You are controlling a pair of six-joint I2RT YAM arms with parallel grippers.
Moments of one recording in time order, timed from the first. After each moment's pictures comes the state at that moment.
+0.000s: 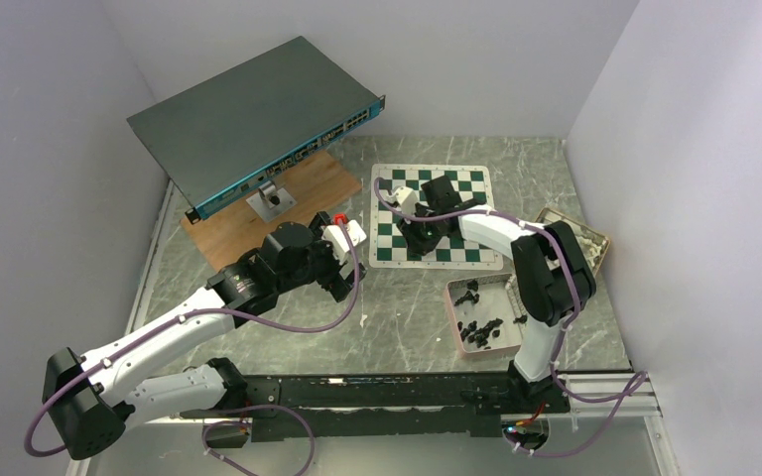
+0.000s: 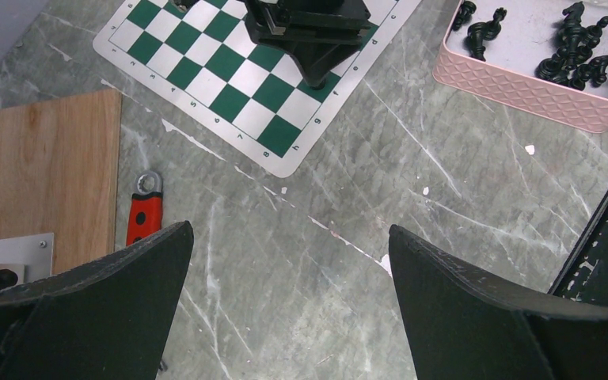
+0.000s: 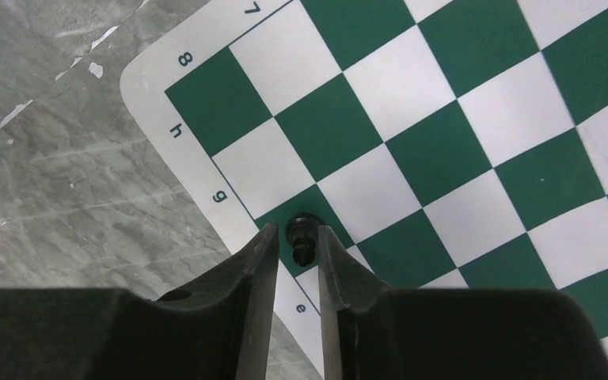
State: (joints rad) left arm -0.82 1.01 0.84 -0.25 0.04 0.20; right arm 0.45 1.82 1.16 -0.33 -0.34 -0.41
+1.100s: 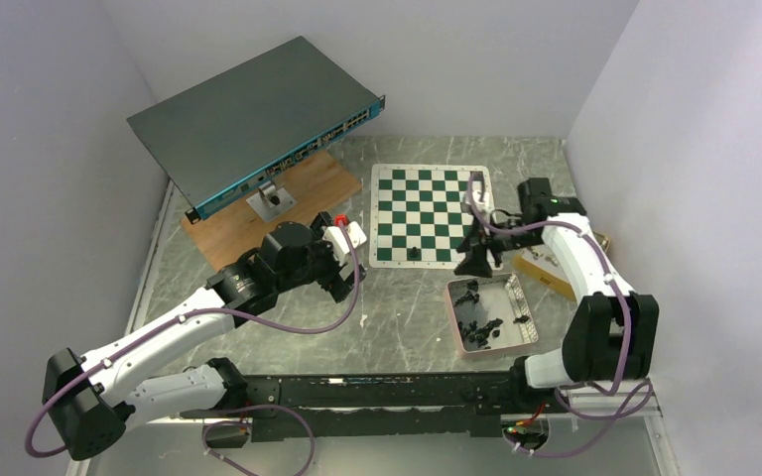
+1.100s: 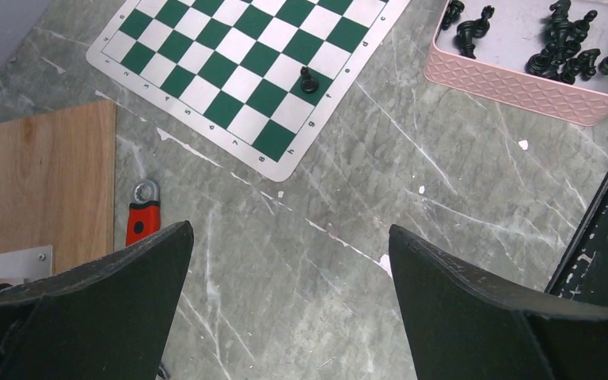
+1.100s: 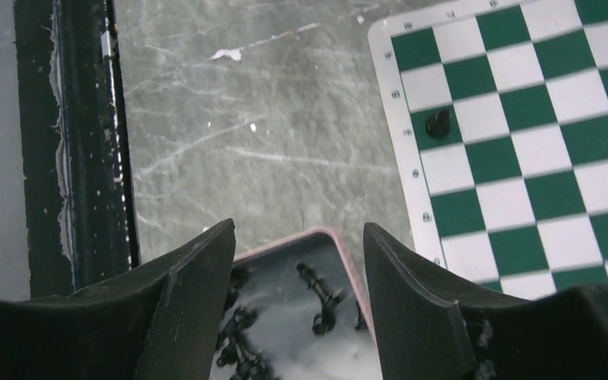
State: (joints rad) left arm -0.82 1.01 0.84 -0.25 0.07 0.22; right arm 0.04 1.41 1.10 -1.04 -1.02 -1.11
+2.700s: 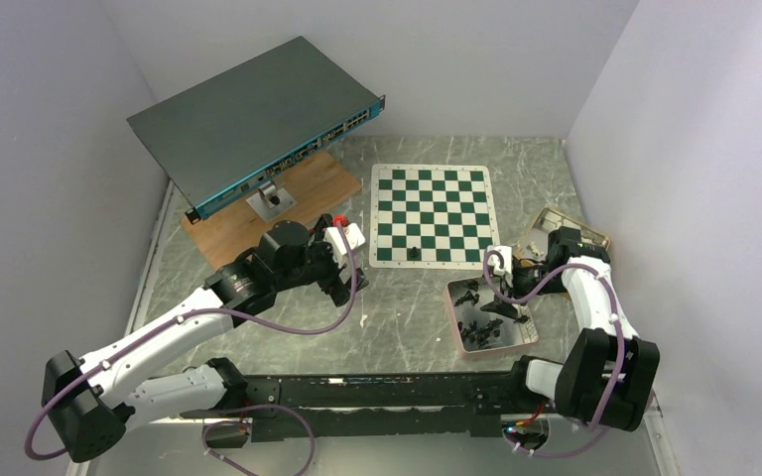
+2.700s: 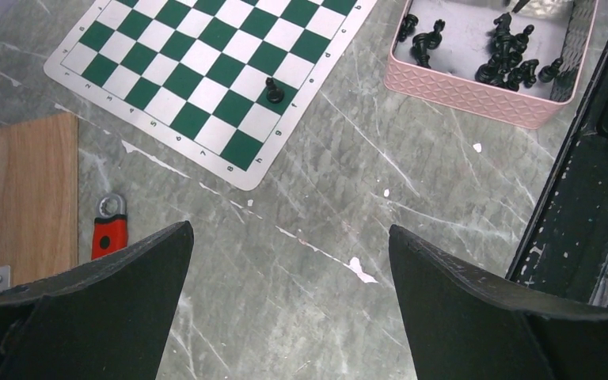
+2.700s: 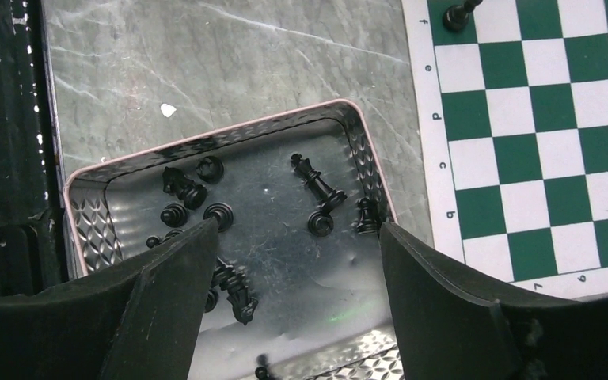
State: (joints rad) left arm -0.80 1.00 0.84 -0.25 0.18 0.20; right arm -0.24 1.20 0.77 -1.13 -0.94 -1.71
